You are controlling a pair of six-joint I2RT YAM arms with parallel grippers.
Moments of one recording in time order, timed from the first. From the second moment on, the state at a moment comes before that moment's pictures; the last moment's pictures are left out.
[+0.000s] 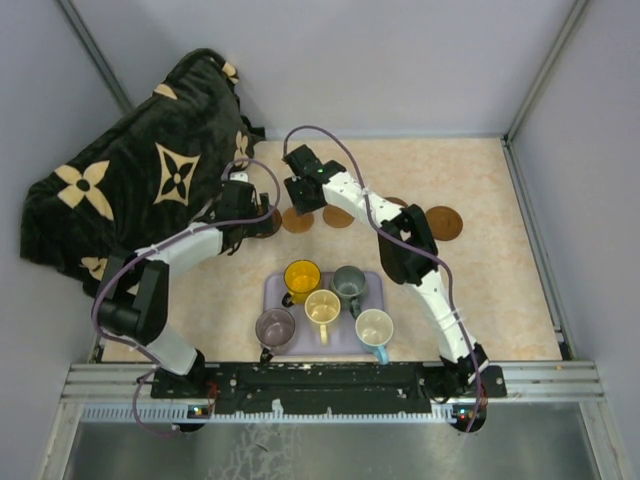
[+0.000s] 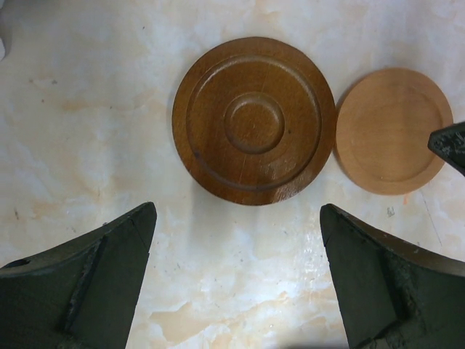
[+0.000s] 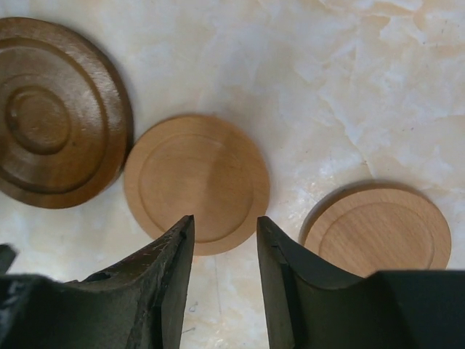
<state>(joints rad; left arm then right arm) -0.37 1.62 0.96 -0.11 -0.27 -0.39 0.69 2.42 2.21 -0.75 0.05 0.21</state>
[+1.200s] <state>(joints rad) -0.36 1.55 0.93 -0.10 -0.28 -0.40 0.66 2.44 2.11 -0.62 0.20 0.23</state>
